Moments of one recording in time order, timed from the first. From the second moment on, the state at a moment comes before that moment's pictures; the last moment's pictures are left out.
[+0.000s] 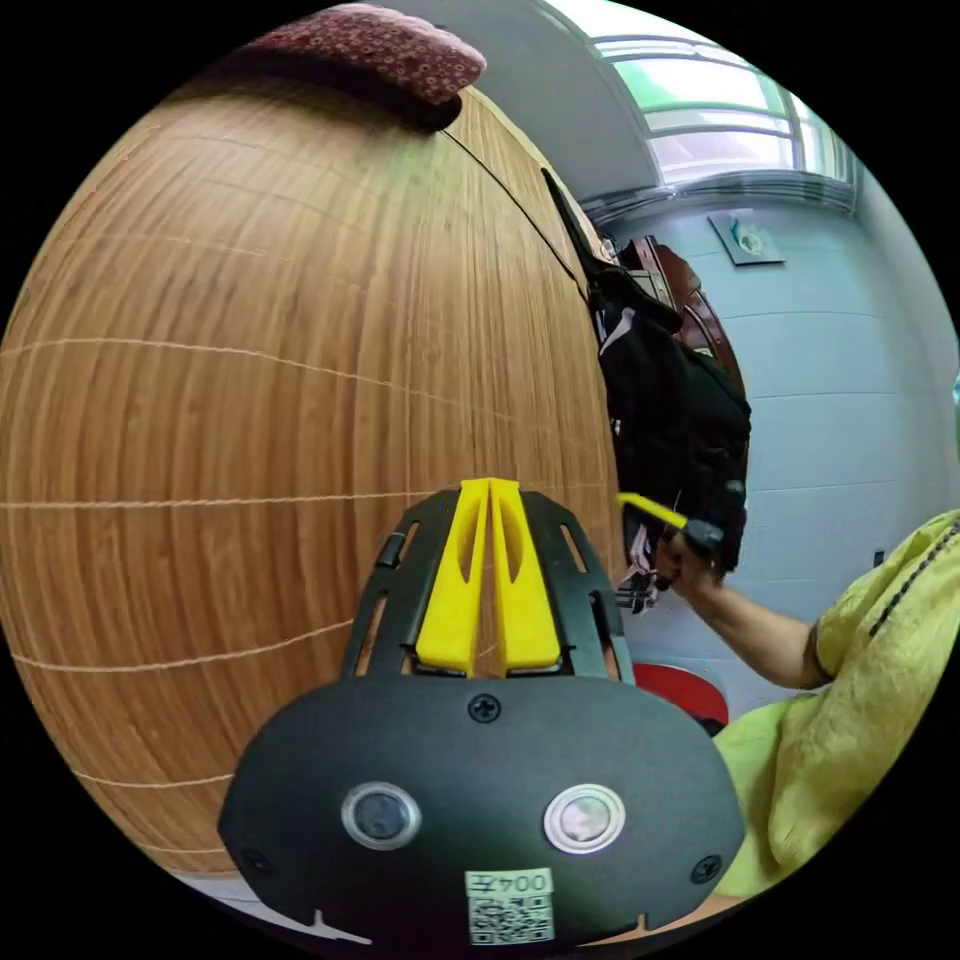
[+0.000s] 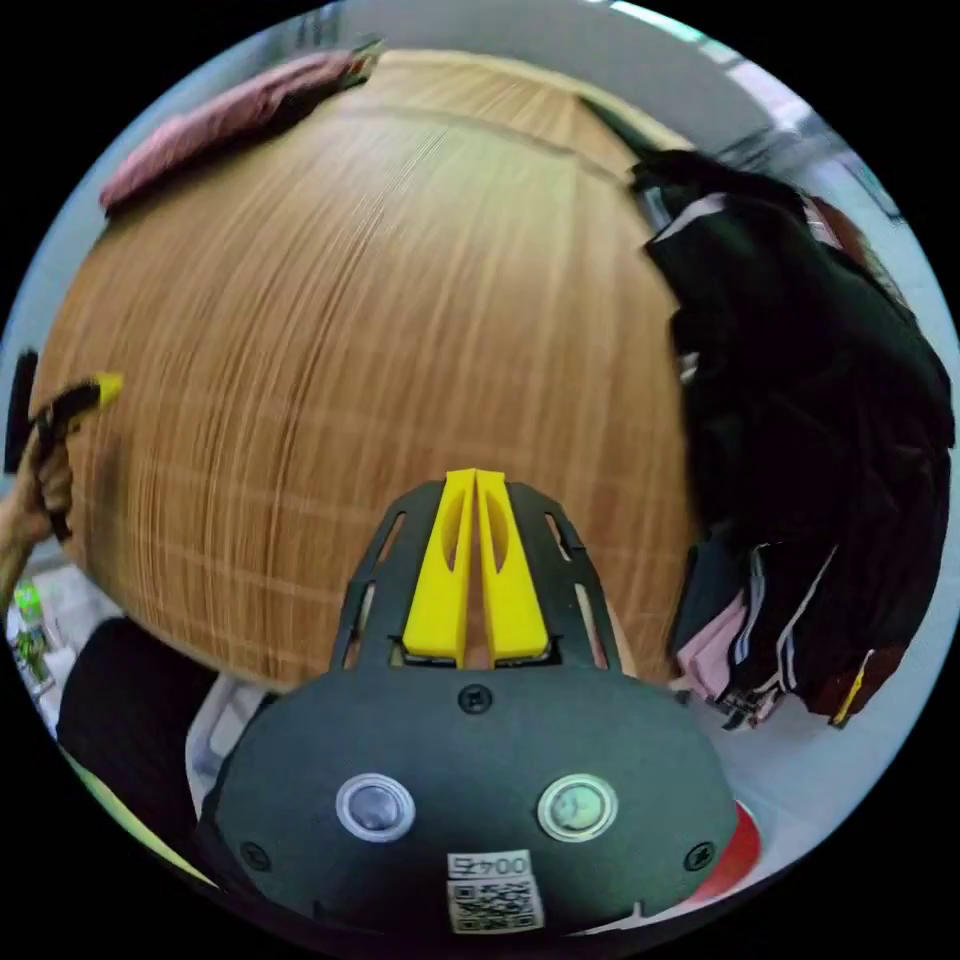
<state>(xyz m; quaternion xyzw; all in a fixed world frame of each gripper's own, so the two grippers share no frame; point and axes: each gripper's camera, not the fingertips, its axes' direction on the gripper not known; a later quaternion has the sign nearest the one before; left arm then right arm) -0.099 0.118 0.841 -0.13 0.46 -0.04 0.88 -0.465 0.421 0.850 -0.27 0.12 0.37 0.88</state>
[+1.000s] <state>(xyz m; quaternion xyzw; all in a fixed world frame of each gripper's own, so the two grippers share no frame) -0.104 0.182 0.734 -0.16 0.48 -0.12 0.85 -0.096 0.484 0.568 0.30 -0.35 0.47 0.75</state>
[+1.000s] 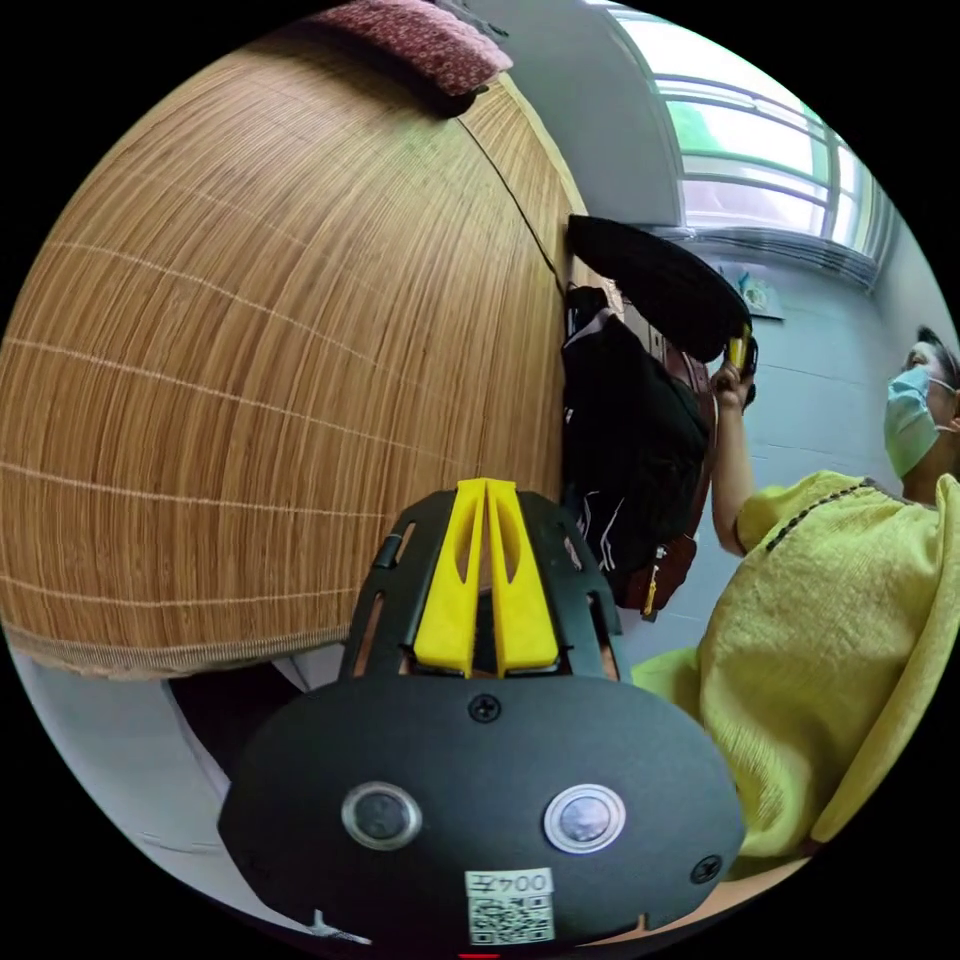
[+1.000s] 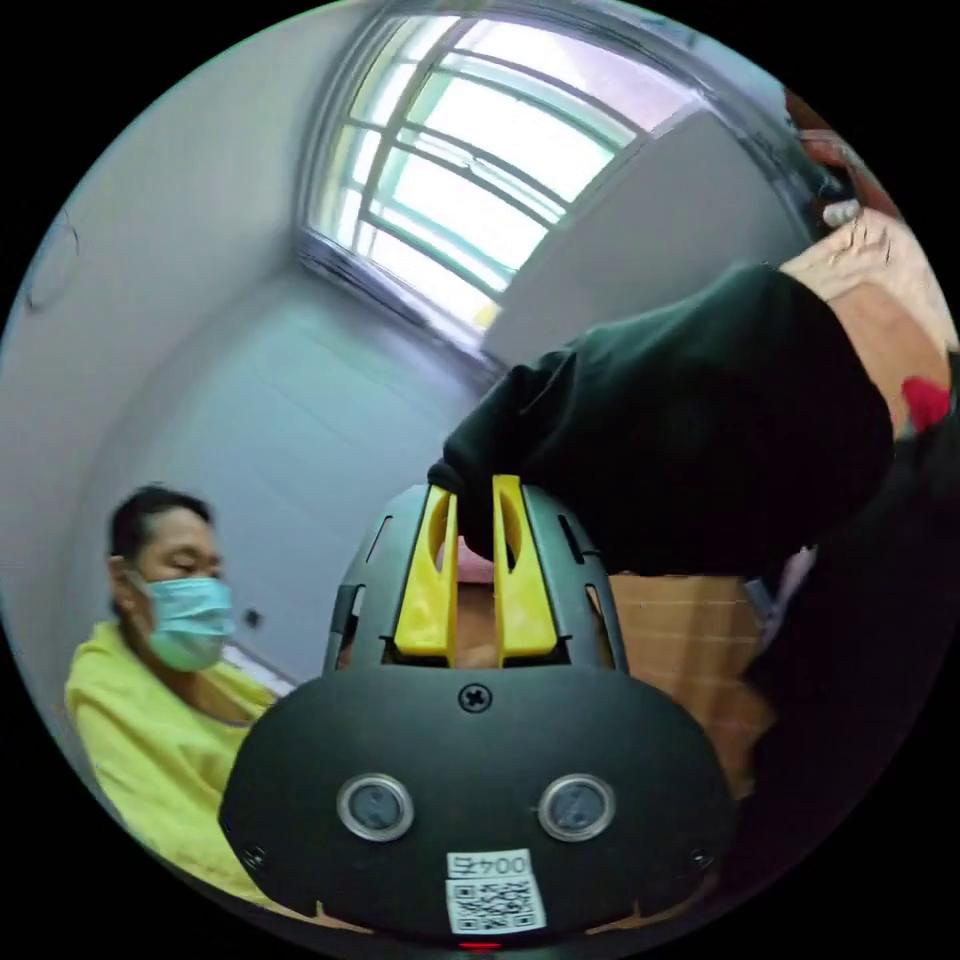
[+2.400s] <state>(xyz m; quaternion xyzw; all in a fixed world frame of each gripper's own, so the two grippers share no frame) -0.213 0.239 0.911 -0.09 0.57 -0.01 0.82 -0.412 0.745 0.753 0.21 -0.24 0.59 0.74</state>
